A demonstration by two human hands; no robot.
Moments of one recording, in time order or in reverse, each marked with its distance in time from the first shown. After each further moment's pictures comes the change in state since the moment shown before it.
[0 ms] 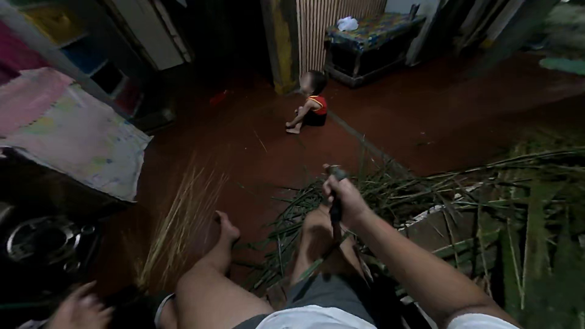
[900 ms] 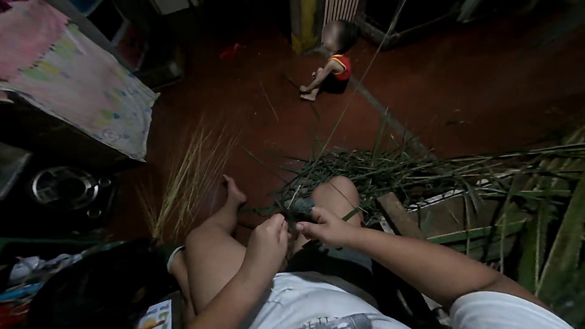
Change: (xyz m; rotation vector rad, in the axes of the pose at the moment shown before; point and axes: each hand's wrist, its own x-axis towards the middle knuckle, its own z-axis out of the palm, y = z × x) left_hand -0.083 0.182 0.169 -0.149 -0.415 0.447; right_hand -0.055 0.069 0.031 -0.416 -0.749 -0.001
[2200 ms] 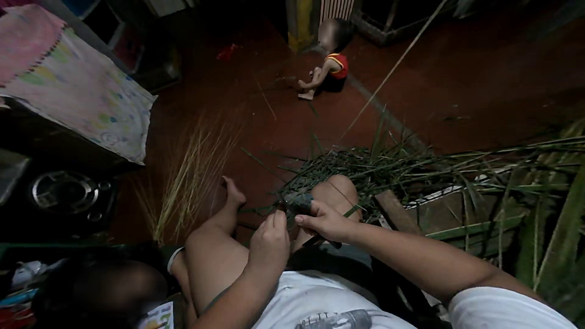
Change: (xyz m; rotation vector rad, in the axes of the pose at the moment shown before) left_hand 0.000 -0.008 0.030 0.438 0.368 0.299; right_hand 0.002 -0.006 -0.003 0.159 0.069 0.089
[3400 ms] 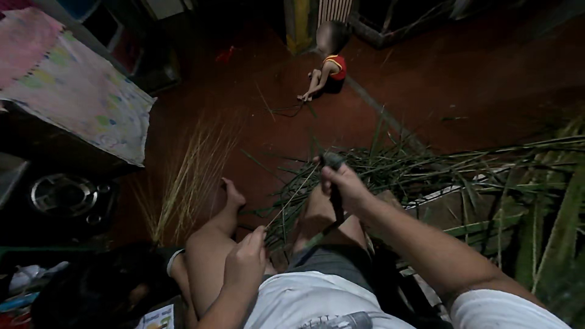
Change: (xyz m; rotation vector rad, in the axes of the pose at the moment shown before) left_hand -0.042 -0.049 -0.012 -0.044 -0.091 -0.069; right_hand 0.012 -0.028 -0.053 0.125 0.464 -0.056
